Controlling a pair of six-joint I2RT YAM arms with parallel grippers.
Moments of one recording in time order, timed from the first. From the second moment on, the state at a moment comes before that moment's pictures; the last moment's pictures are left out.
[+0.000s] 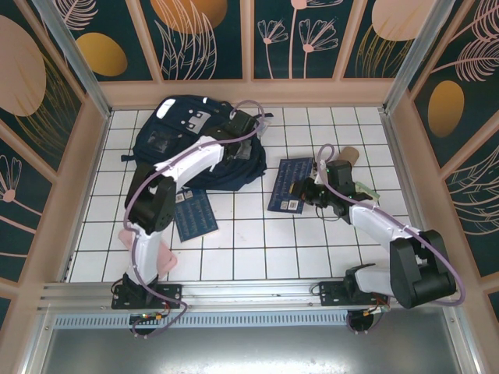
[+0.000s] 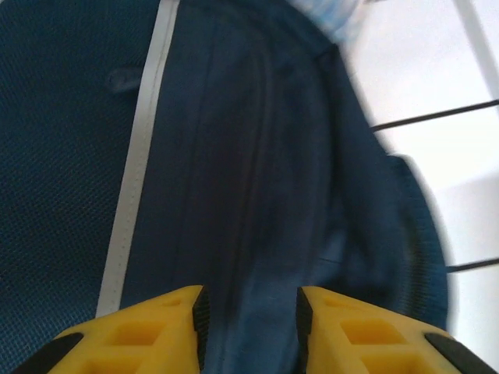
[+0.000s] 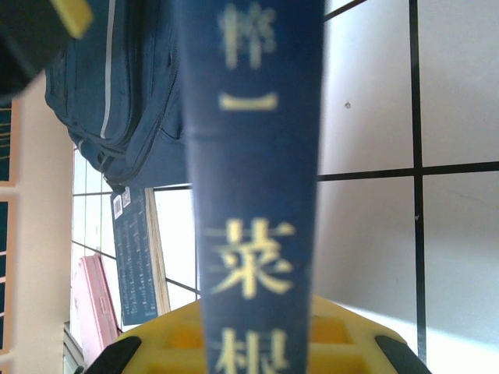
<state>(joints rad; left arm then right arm) -0.61 2.12 1.76 -0.64 -0.31 -0.34 0.29 1.26 0.59 -0.05 -0.55 0.70</state>
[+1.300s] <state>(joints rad) -0.48 1.95 1.97 -0.77 -0.29 -0.23 0.46 1.86 1.03 0.57 -0.62 1.10</state>
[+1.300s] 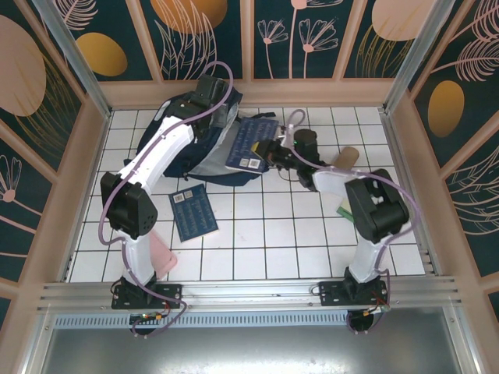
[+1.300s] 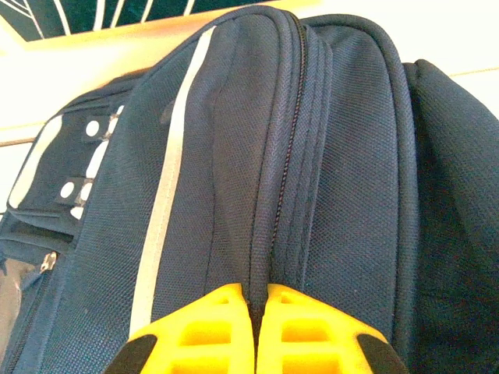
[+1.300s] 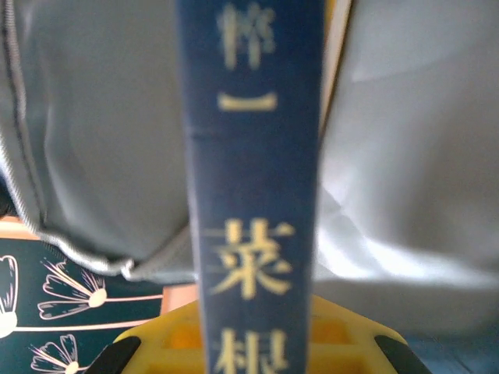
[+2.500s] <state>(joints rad) -0.47 1.95 2.02 -0.83 -0.24 -0.25 0.63 2.50 2.08 -0.10 -0.33 1.04</state>
